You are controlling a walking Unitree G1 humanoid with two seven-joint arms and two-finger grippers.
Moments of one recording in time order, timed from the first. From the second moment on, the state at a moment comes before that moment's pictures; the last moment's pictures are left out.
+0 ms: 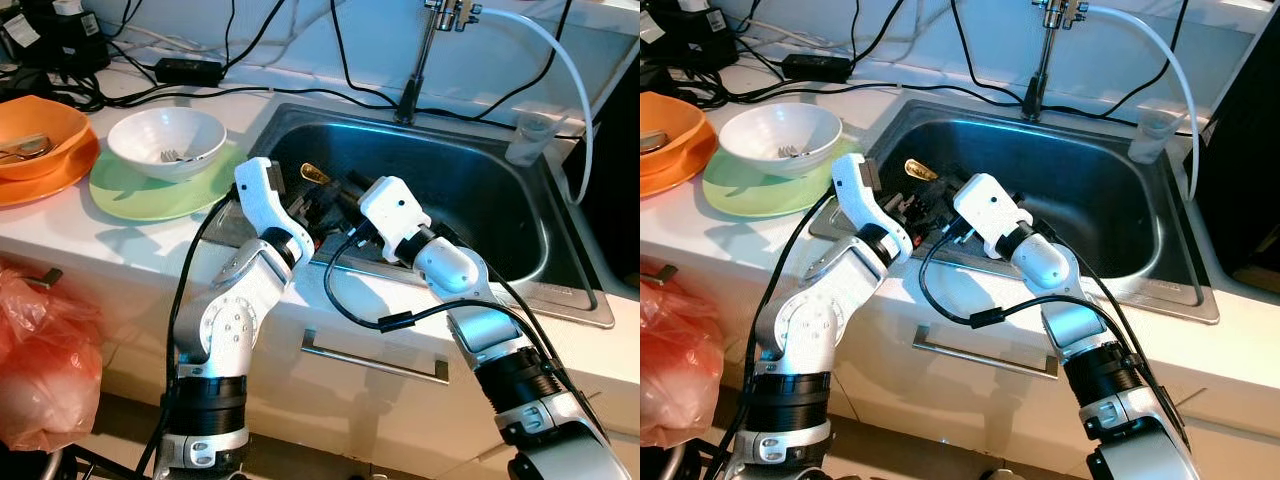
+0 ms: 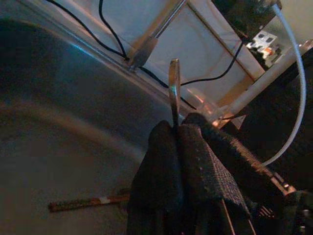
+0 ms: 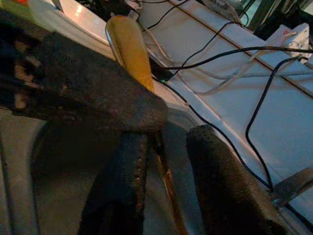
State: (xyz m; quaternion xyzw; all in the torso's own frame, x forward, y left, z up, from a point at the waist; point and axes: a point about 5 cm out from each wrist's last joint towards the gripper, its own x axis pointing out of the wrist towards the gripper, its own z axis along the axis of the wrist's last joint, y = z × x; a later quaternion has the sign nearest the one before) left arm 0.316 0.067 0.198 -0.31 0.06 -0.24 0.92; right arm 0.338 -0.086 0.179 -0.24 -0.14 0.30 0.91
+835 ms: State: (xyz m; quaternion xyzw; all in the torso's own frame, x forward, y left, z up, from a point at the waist) left arm 0.311 0.070 0.205 -0.33 0.06 -0.23 0.91; right arm 0.342 -0.082 0.178 -0.27 -0.16 0.31 0.90
